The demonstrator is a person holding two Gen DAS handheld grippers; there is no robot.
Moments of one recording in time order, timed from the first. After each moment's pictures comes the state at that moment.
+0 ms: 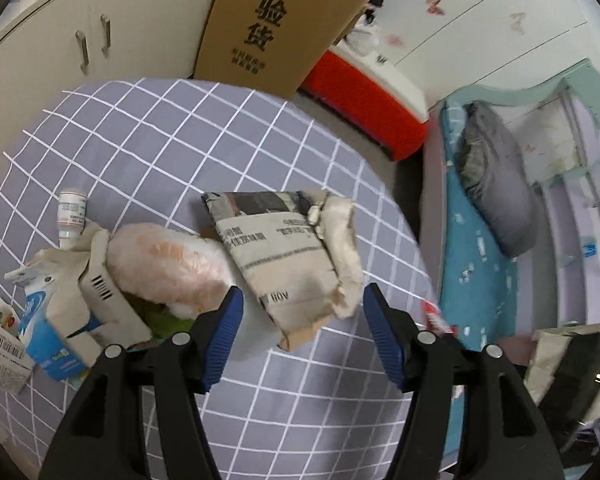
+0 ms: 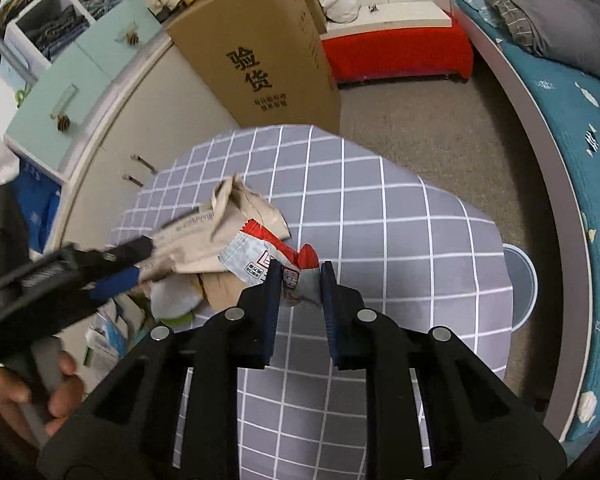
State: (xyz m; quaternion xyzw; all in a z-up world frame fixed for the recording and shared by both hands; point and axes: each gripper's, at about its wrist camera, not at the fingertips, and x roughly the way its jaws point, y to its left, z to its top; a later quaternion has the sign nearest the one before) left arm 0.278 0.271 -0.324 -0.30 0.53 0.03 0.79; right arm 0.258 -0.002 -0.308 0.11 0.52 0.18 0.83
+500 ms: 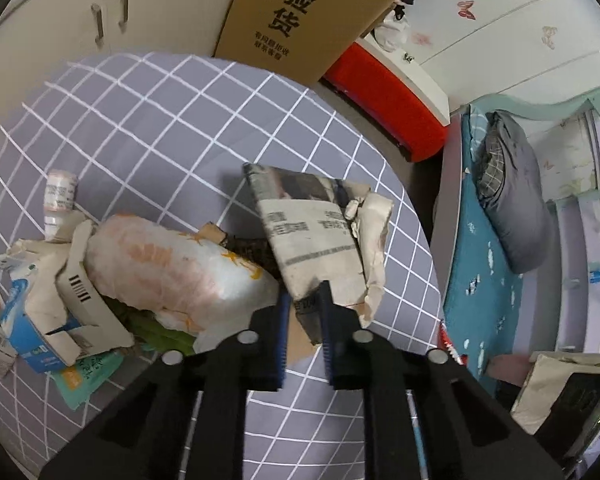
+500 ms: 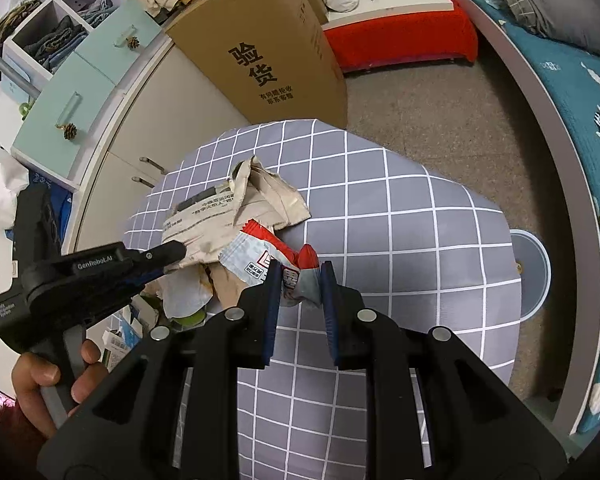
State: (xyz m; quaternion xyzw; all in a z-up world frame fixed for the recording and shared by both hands) left arm 0.296 0.271 -0.338 -0.33 0.54 0.06 0.77; right arm 0.263 -0.009 -0.308 0.14 0.54 0.19 0.81
